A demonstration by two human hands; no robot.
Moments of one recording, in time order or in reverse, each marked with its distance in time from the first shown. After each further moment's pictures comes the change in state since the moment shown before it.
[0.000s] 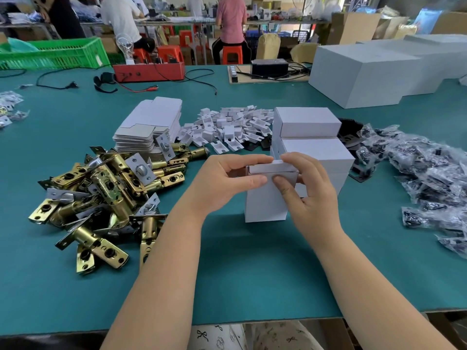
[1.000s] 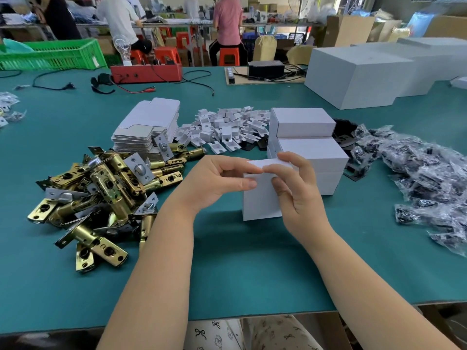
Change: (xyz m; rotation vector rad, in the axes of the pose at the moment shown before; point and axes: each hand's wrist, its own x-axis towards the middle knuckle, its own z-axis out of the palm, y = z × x) left_hand 0.001 -0.008 -0.011 -0.119 -0.081 -0.034; right_hand -0.006 -0.002 0.004 0.043 -0.162 0.003
